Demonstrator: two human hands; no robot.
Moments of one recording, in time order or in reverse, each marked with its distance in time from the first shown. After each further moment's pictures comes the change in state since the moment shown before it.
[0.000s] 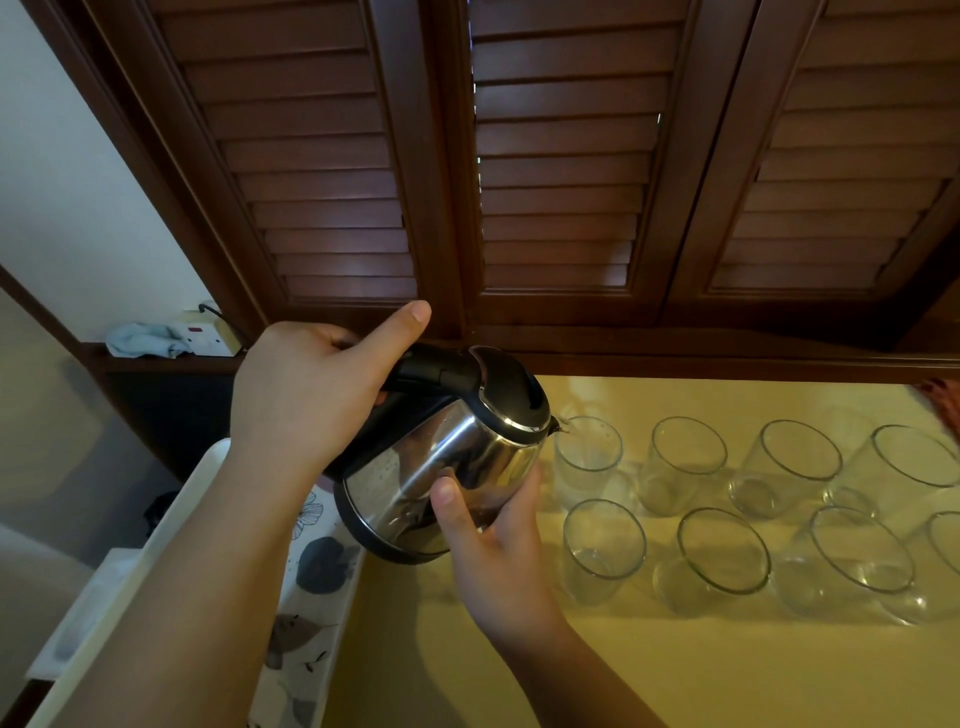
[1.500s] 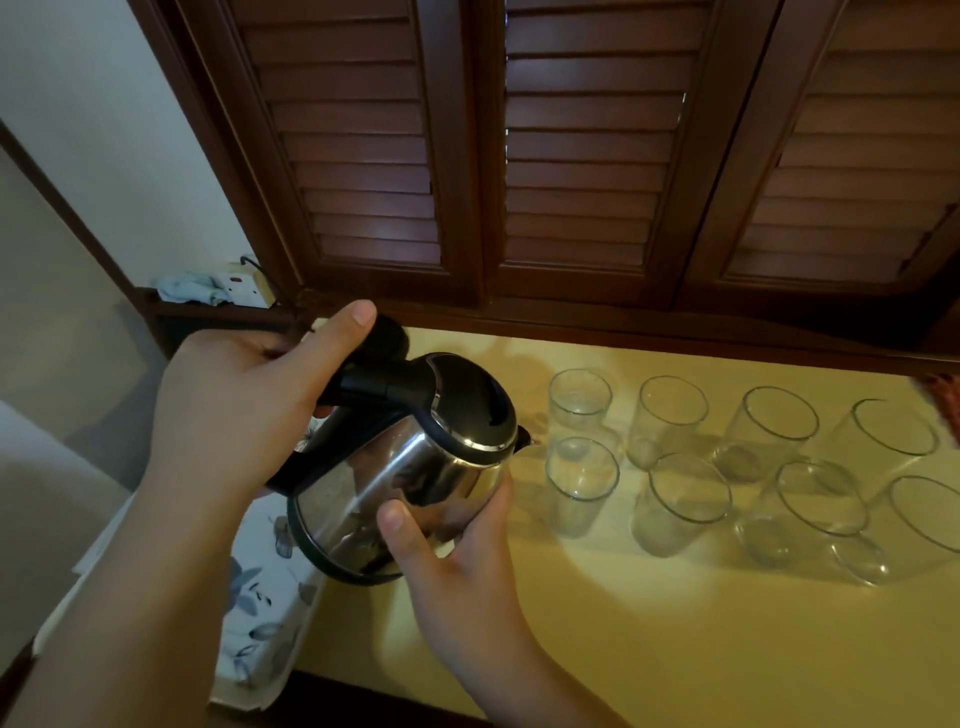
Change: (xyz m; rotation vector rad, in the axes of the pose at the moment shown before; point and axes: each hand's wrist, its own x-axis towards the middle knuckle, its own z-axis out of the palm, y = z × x) left_hand -0.091 -0.011 -0.034 -0.150 0.134 -0.178; right_hand -0.085 -0.019 -0.001 -0.041 -0.146 0.062
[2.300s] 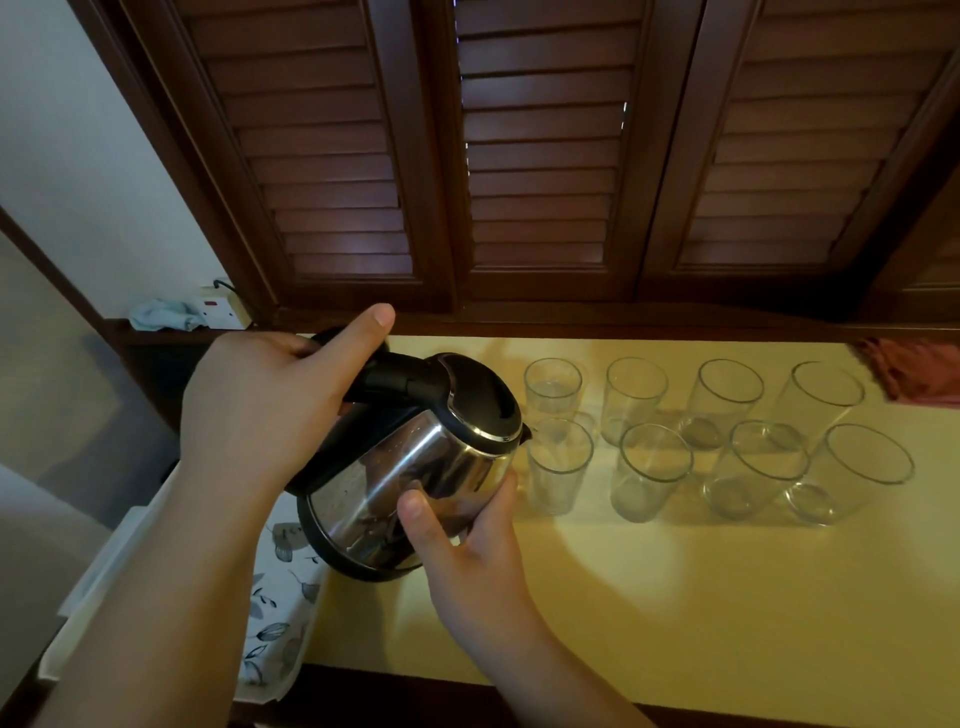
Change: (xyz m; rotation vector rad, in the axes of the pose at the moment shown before) left_hand -0.019 0.025 -0.001 0.181 -0.056 0.147; right_hand -0.015 -0.002 -0.004 0.027 0.101 -0.020
